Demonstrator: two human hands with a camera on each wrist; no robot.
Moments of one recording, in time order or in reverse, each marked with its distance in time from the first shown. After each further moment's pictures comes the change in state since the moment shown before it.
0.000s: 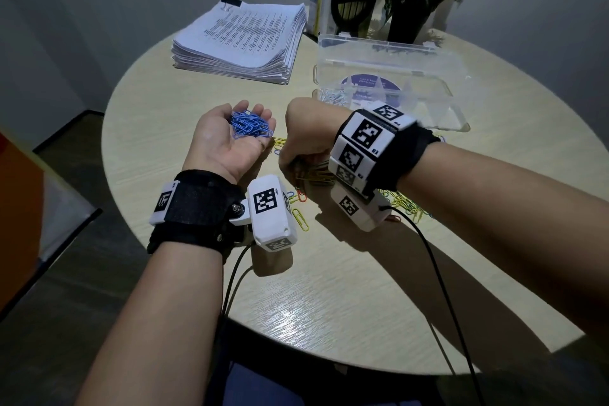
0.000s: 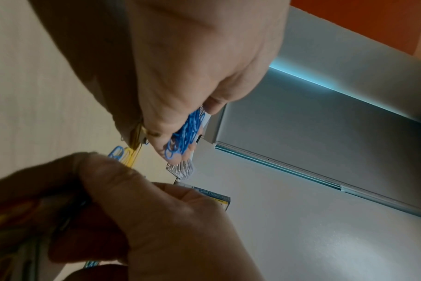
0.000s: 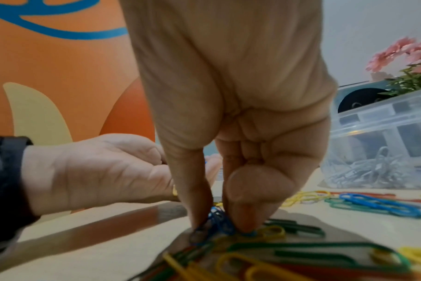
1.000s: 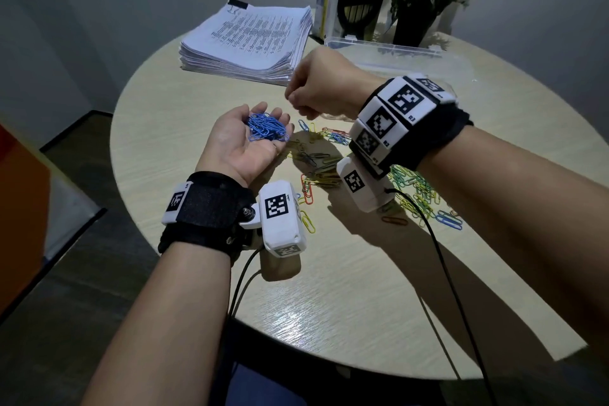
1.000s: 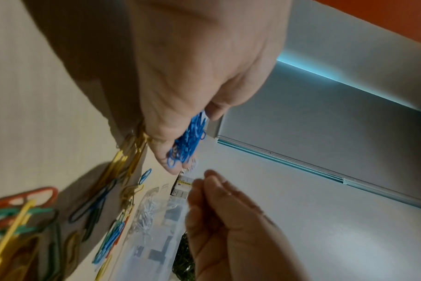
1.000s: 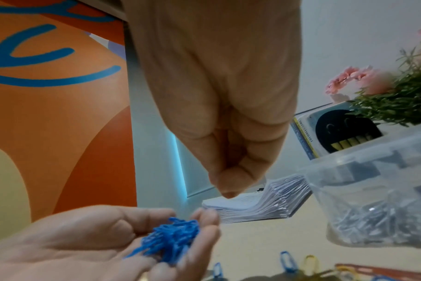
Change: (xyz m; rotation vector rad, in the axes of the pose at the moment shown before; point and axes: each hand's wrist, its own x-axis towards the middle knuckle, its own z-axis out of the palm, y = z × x) left_hand -0.004 -0.006 0.004 0.068 -0.046 -0.049; right_hand 0.011 0.010 -0.032 0.549 0.204 -0.041
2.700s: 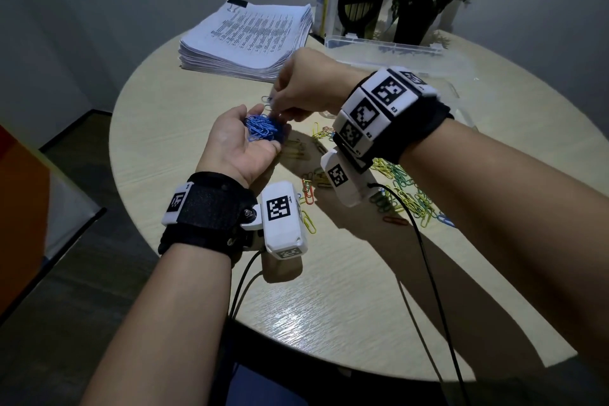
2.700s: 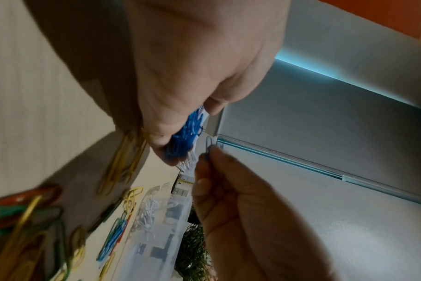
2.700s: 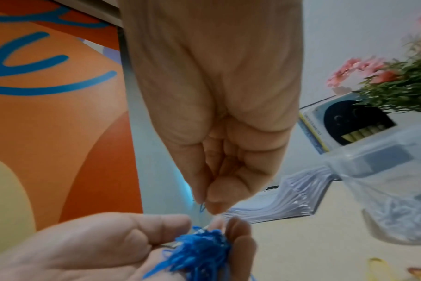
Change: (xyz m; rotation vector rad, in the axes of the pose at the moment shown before) left_hand -0.002 -0.001 0.001 -0.051 0.014 0.010; right_hand 0.010 -0.009 0.008 0.049 -0.126 -0.026
